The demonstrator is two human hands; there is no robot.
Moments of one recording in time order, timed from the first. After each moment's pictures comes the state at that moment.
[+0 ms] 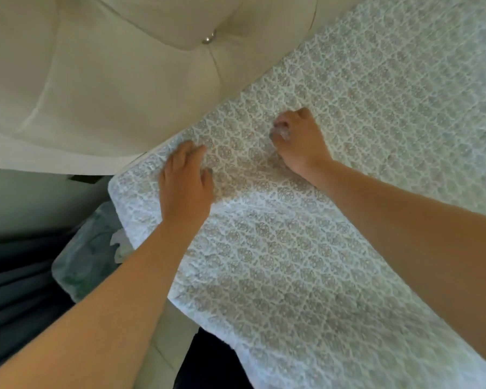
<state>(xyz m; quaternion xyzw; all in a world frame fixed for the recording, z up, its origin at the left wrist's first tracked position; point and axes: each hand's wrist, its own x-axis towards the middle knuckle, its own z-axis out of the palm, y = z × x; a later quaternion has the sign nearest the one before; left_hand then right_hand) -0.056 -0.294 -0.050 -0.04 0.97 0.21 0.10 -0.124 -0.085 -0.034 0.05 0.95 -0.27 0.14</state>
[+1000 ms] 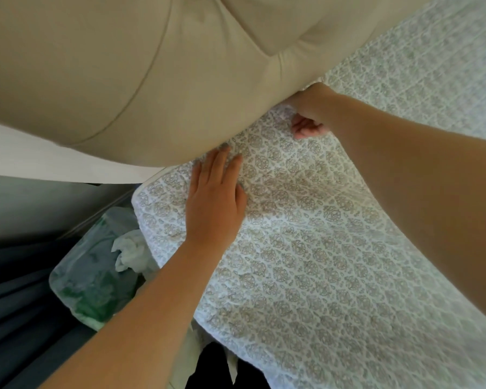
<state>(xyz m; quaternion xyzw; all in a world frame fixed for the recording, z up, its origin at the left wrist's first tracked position) -0.055 -0.317 -0.074 0.06 0.98 0.21 0.04 -0.227 -0.147 -0.022 0.31 0.83 -0.31 0.35</state>
